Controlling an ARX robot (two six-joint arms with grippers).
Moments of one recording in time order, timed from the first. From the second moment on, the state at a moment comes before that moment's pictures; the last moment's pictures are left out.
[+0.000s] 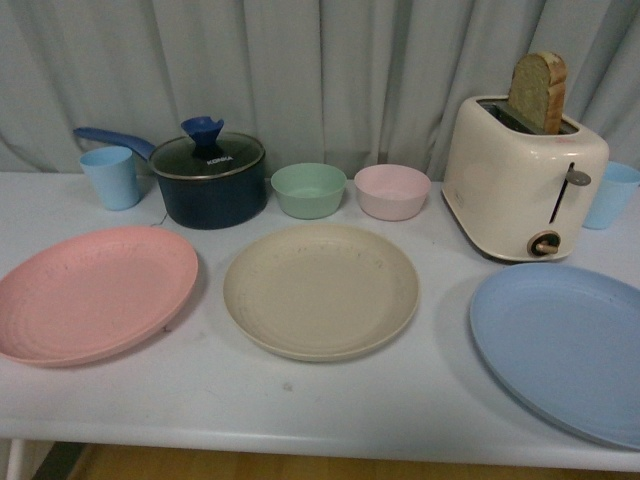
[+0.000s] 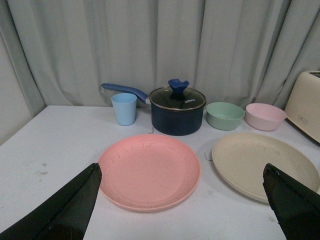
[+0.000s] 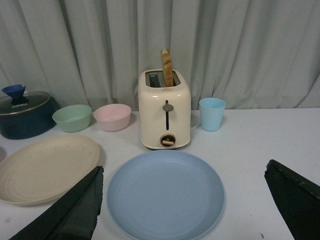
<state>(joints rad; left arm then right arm) 0.00 0.01 0.01 0.00 0.00 -0.01 0.00 0.00 0.01 0.00 0.00 0.00</state>
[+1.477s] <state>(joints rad) 0.00 0.01 0.01 0.00 0.00 -0.01 0.00 0.00 0.01 0.00 0.00 0.00</state>
